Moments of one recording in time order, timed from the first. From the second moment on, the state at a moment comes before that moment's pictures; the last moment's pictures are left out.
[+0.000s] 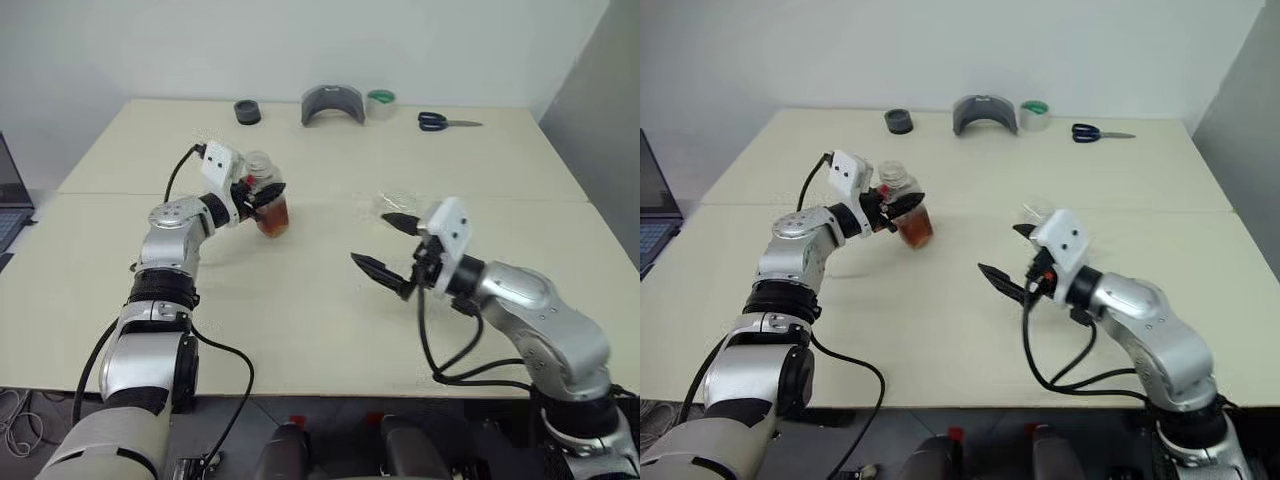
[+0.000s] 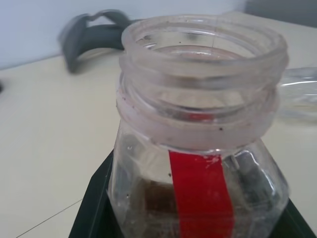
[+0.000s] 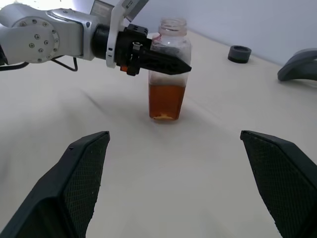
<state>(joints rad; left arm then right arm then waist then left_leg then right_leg) -0.93 0.51 0.11 0.84 -0.18 0.10 -0.74 -0.47 -0.40 0.20 -0.49 0.37 0.73 0.49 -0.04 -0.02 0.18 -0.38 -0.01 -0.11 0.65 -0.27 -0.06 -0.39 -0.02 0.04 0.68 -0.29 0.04</state>
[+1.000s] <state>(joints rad) -0.95 0.52 0.20 0.96 -0.18 0.07 -0.54 -0.61 -0.23 0.34 -0.27 0.22 0.64 0.51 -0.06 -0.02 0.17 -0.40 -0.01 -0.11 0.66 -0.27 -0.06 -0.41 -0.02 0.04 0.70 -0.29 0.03</state>
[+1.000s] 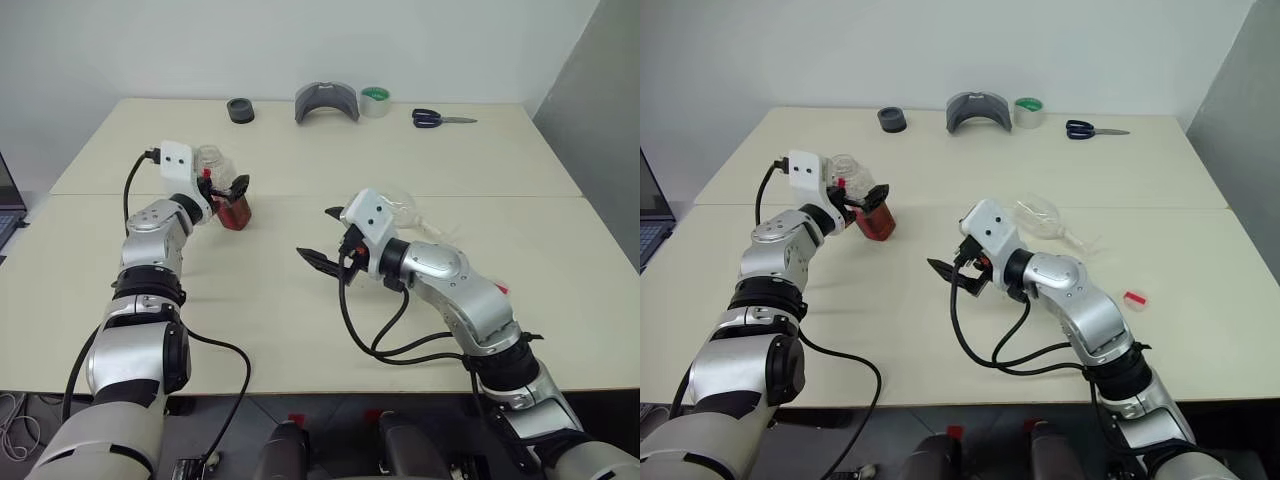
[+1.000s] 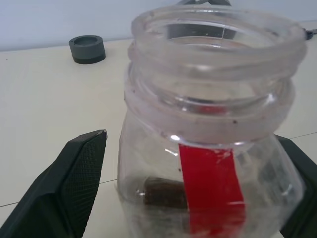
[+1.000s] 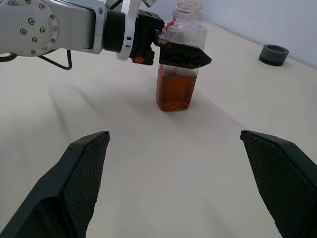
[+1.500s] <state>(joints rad) -0.78 0.49 0.20 0.89 -0.18 -0.10 -0.51 -0.55 -0.25 0.34 -0.29 0.18 0.60 0.52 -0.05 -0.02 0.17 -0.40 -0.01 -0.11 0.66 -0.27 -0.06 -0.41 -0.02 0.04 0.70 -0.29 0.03</state>
